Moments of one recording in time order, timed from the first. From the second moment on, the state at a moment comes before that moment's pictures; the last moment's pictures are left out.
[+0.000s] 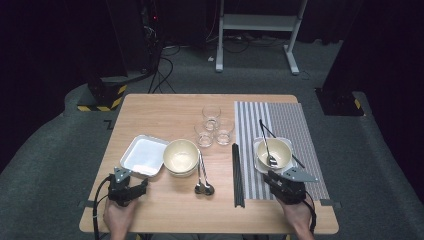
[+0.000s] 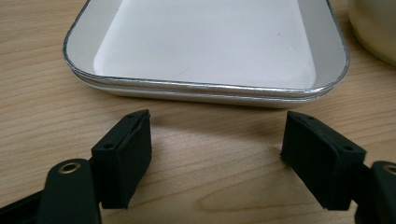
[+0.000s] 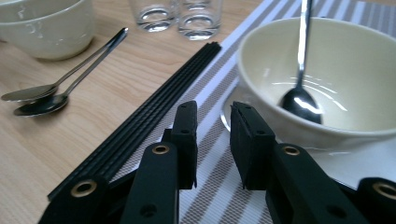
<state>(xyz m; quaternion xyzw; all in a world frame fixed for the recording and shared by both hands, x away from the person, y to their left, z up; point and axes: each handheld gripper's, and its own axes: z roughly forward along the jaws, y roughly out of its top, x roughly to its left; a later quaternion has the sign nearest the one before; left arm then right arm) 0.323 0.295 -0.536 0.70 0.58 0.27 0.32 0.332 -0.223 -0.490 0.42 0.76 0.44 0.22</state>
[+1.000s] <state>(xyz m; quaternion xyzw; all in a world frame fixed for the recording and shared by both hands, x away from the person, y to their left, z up) 0.323 0.295 -0.536 0.70 0.58 0.27 0.32 0.365 -0.139 -0.501 0.39 0.79 0.44 0.16</state>
